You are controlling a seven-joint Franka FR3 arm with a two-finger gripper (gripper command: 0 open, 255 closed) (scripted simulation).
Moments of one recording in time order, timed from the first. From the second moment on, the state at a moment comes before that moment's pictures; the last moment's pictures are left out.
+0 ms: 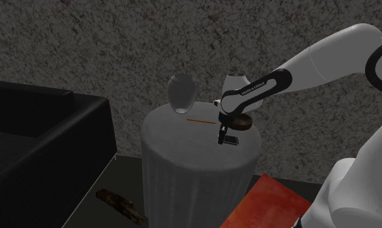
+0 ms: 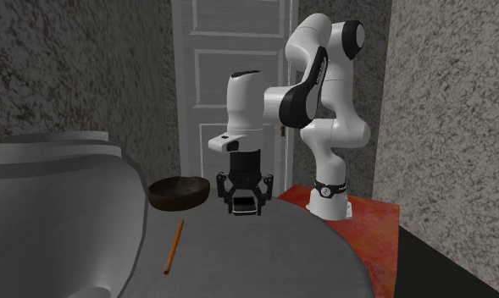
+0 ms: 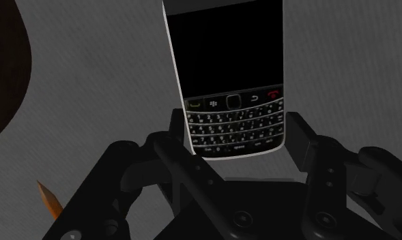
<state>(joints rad) 0.09 -0.05 -0.28 -2.41 -0.04 2.36 -0.62</state>
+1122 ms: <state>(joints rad) 0.09 -0.16 -0.27 -2.33 -0.07 2.17 -0.60</state>
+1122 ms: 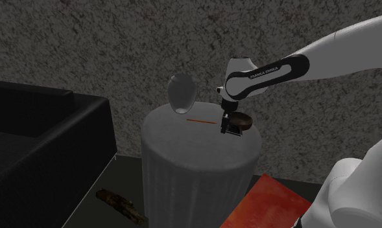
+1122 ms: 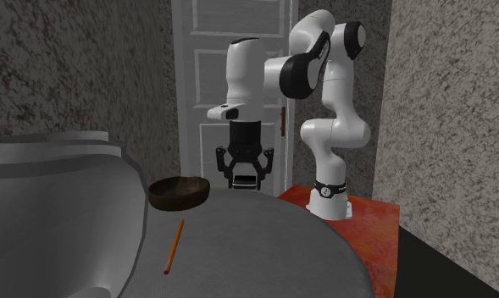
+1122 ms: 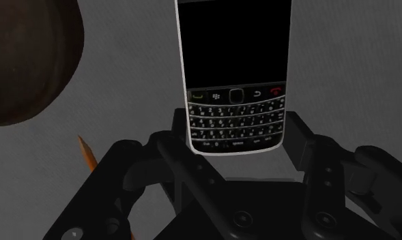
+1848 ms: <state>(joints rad) 0.08 -0.21 -0.27 -2.23 -0.08 2.03 -0.61</state>
